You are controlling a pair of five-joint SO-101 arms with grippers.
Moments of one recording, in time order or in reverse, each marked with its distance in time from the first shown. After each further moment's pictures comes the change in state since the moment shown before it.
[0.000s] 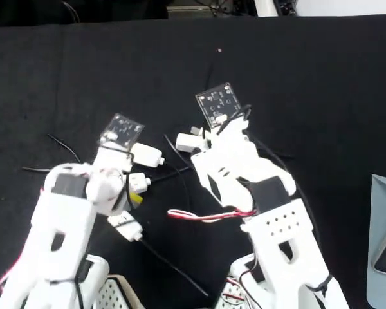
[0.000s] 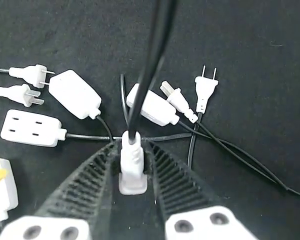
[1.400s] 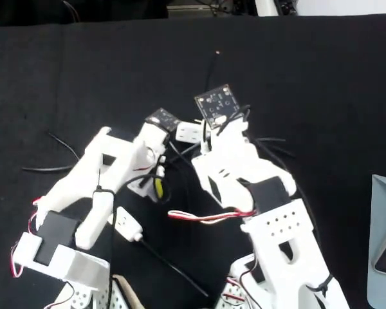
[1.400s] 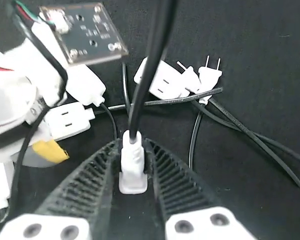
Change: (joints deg) left arm 7.3 45.1 -20.5 -8.9 -1.1; right arm 0.0 0.0 0.0 2.2 -0.1
